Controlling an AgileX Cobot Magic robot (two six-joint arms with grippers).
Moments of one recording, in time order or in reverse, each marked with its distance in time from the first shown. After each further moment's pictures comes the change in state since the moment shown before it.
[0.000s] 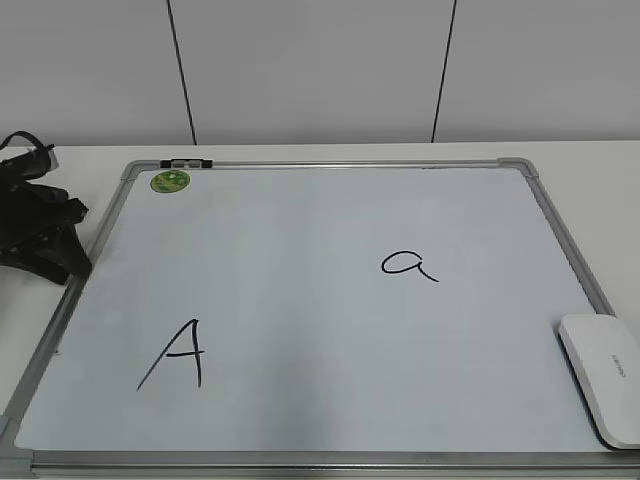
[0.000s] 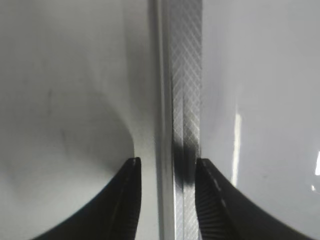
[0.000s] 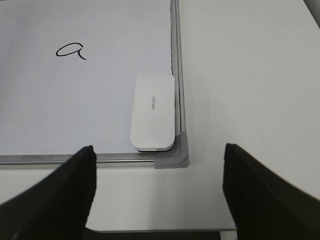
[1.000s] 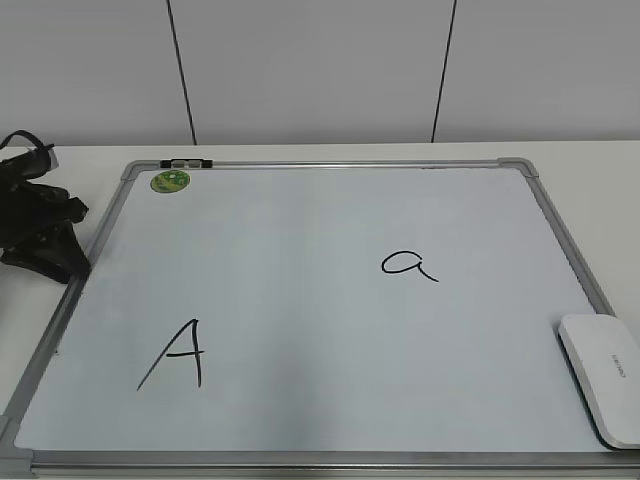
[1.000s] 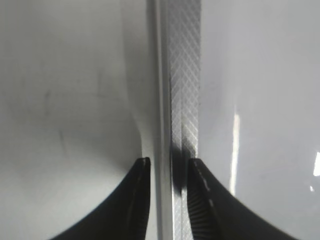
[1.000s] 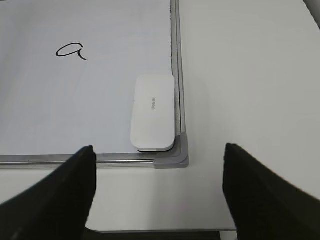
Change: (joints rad) left arm 0.000 0.000 0.000 -0.005 0.000 0.000; right arm 0.000 0.000 0.000 0.000 0.000 0.000
